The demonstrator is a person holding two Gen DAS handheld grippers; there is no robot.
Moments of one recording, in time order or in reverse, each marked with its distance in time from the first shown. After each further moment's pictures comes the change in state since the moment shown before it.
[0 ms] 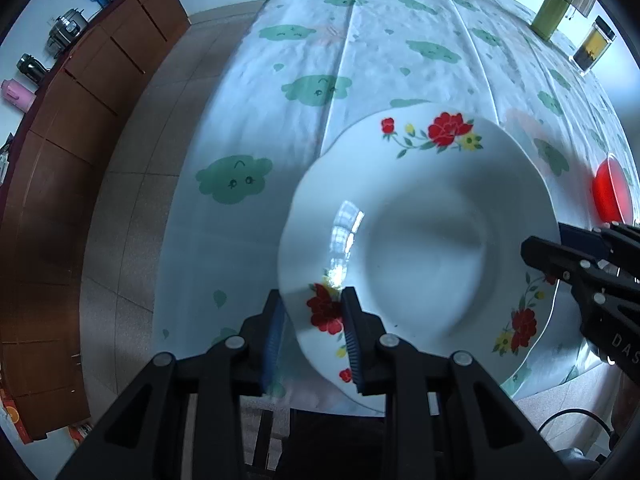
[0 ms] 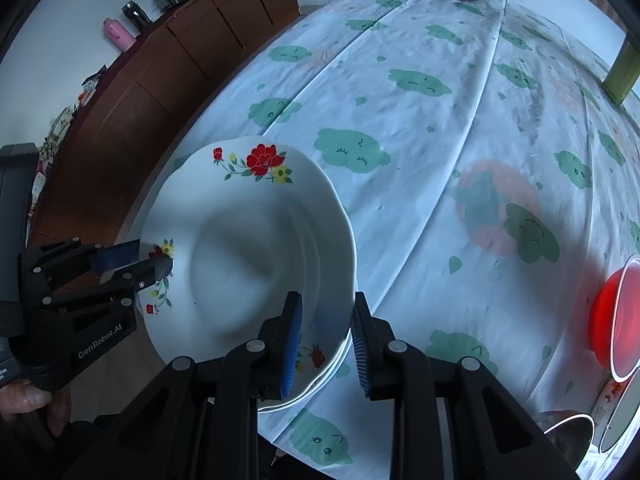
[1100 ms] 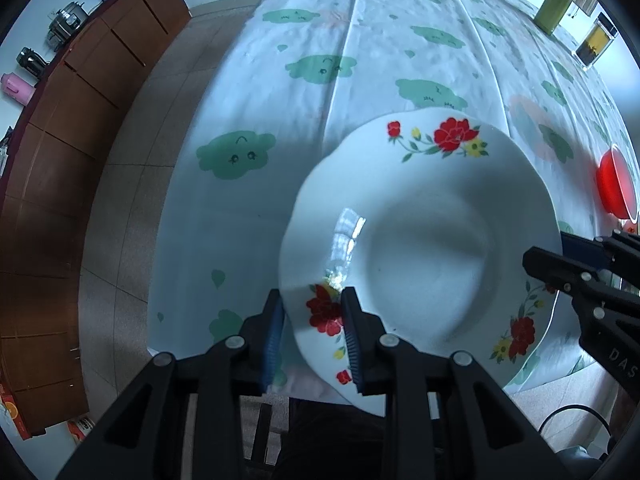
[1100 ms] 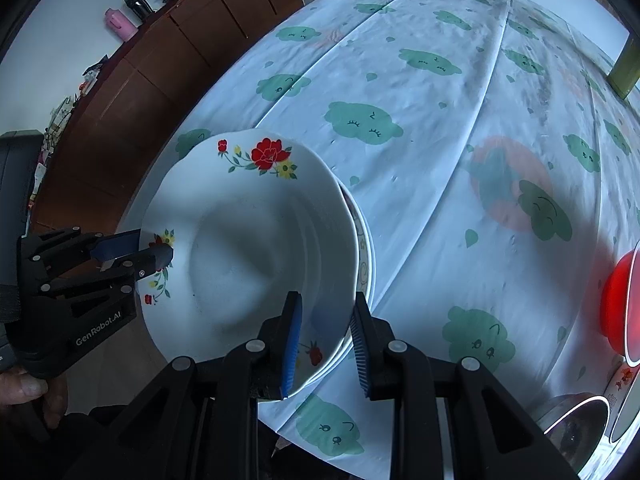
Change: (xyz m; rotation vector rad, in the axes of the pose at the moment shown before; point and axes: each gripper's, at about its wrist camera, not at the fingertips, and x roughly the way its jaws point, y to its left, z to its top) left arm 0.013 0.003 -0.010 -0.009 0.022 -0.004; right arm 0.012 0.005 -0.010 -0.010 0.027 0.003
